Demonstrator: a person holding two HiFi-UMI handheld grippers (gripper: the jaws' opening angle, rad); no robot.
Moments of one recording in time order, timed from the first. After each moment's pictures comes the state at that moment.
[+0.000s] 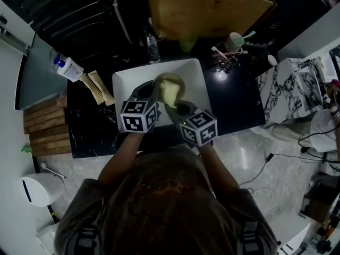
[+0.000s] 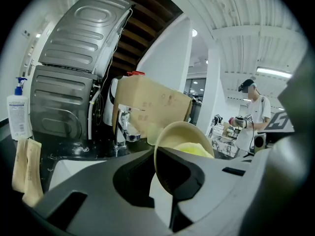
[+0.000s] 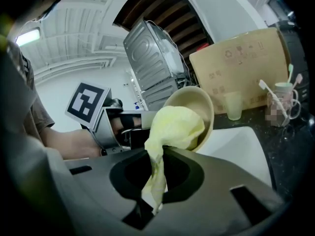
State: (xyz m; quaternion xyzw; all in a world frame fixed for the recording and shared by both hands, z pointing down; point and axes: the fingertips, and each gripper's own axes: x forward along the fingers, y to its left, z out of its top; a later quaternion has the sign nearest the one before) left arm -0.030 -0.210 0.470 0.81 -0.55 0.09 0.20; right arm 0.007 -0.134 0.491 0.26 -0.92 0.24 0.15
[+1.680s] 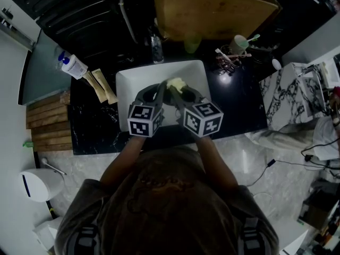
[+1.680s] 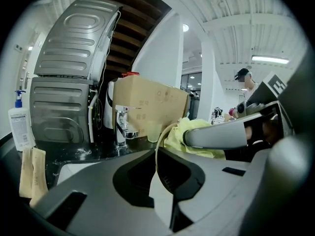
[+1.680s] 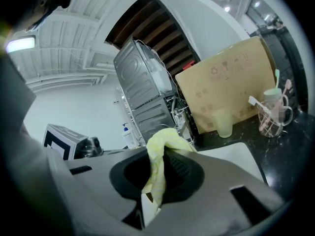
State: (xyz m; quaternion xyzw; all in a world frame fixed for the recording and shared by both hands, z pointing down) left arm -0.024 -0.197 0.479 0.81 -0.56 0.13 0.16; right arm 0.014 -0.188 0.452 0.33 -0.91 0.25 0.06
